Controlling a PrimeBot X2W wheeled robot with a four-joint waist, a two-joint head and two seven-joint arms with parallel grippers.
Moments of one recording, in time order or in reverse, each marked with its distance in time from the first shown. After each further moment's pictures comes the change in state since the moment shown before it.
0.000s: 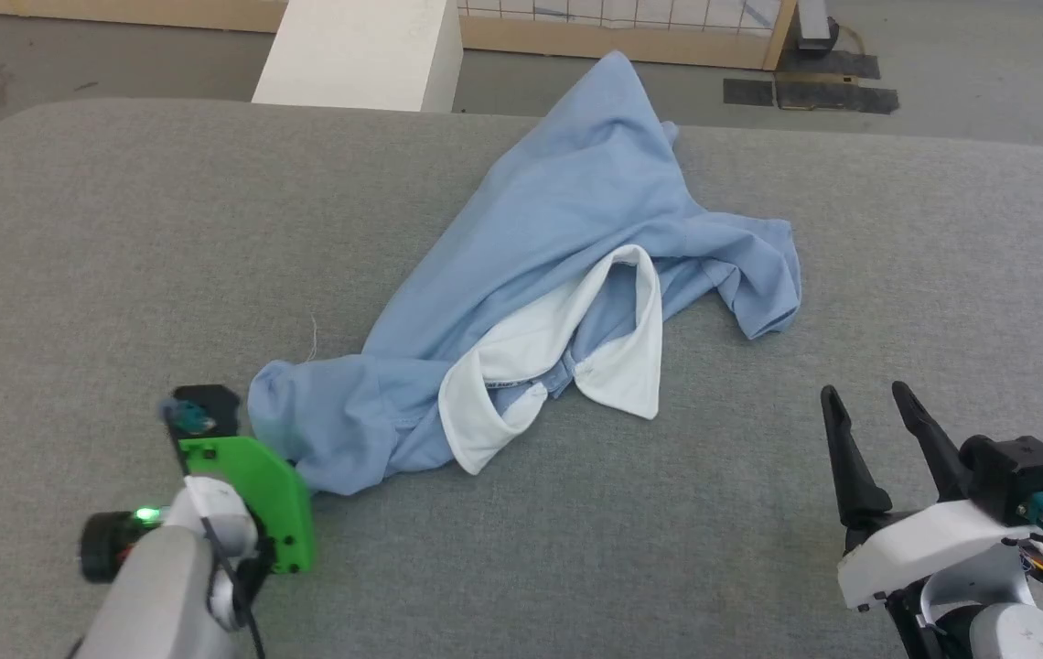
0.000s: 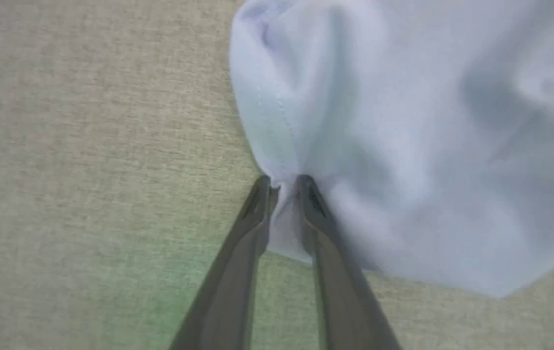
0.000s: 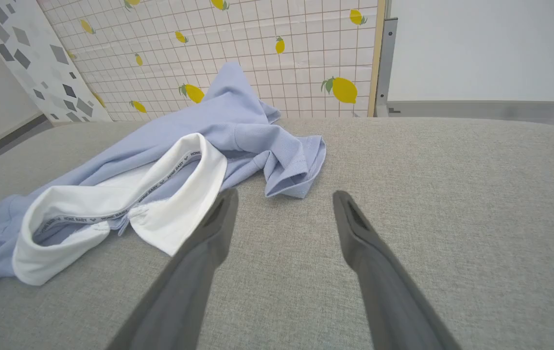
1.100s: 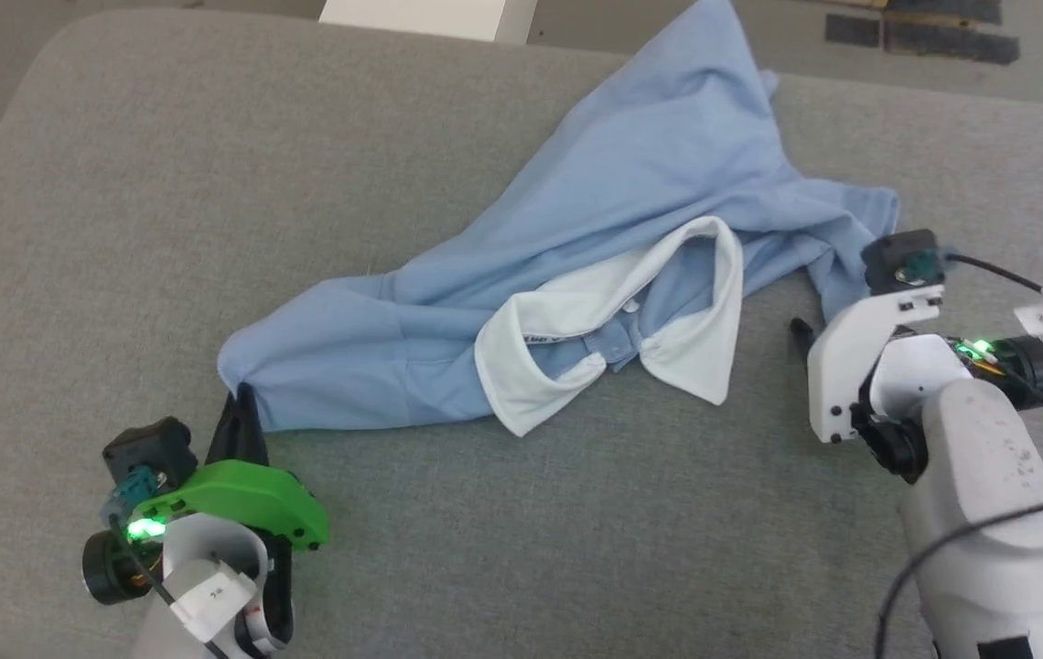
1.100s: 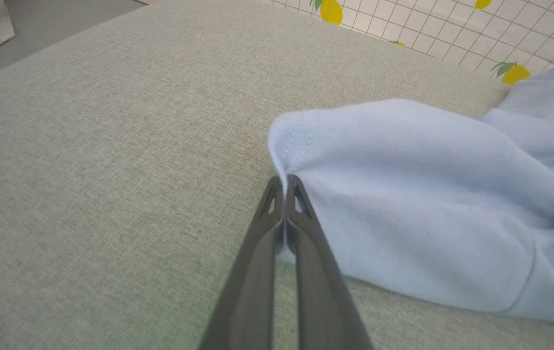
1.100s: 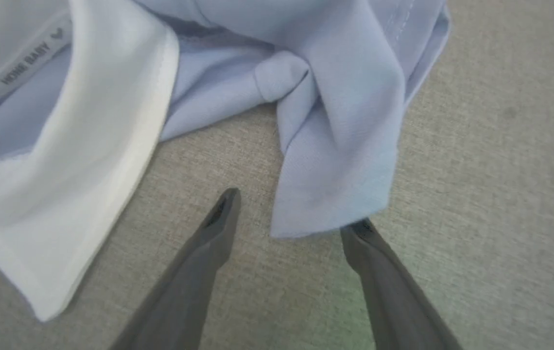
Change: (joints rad) left arm 0.105 -0.121 0.121 -0.175 -0.040 0.133 -0.573; right arm -0.533 0.002 -0.053 0.555 -0.239 0.000 0.451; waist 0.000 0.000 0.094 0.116
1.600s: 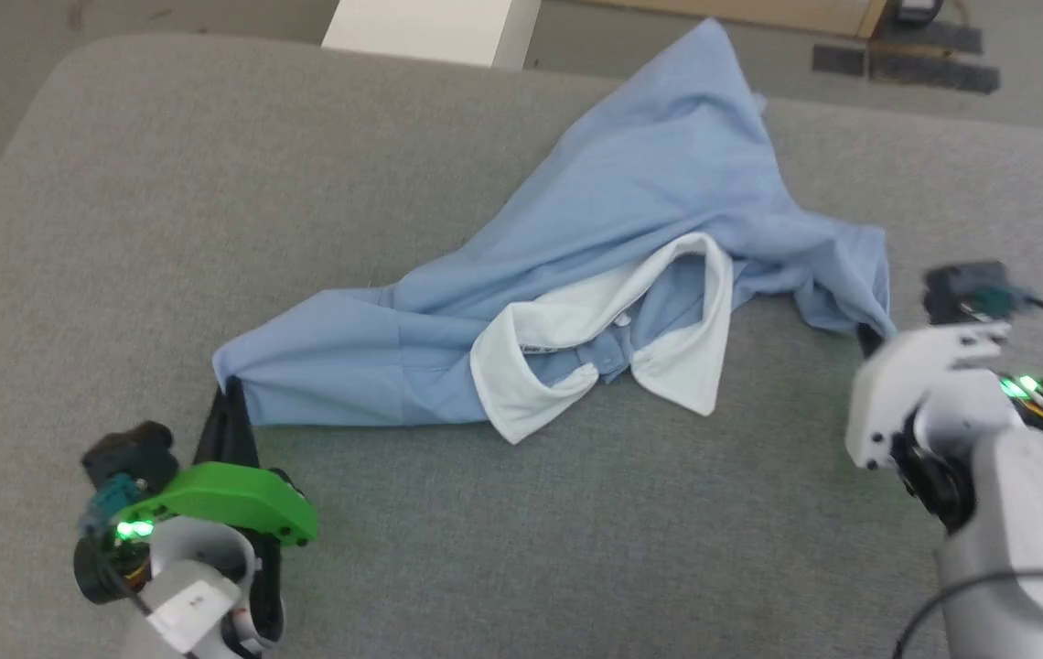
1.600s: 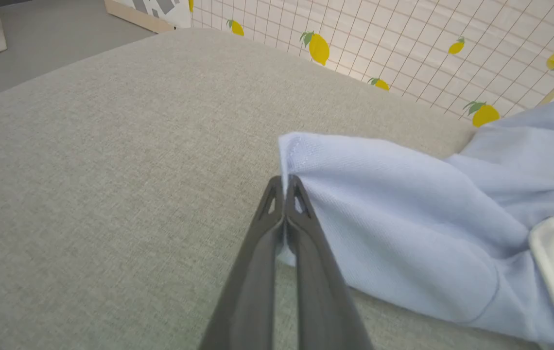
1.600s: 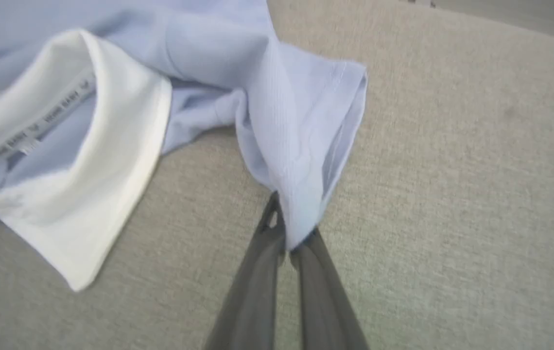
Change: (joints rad) left arm -0.002 0.003 0.015 0.006 -0.038 -0.026 -0.046; right arm 0.133 0.001 -0.055 -0.200 0.073 0.000 -0.003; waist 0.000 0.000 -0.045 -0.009
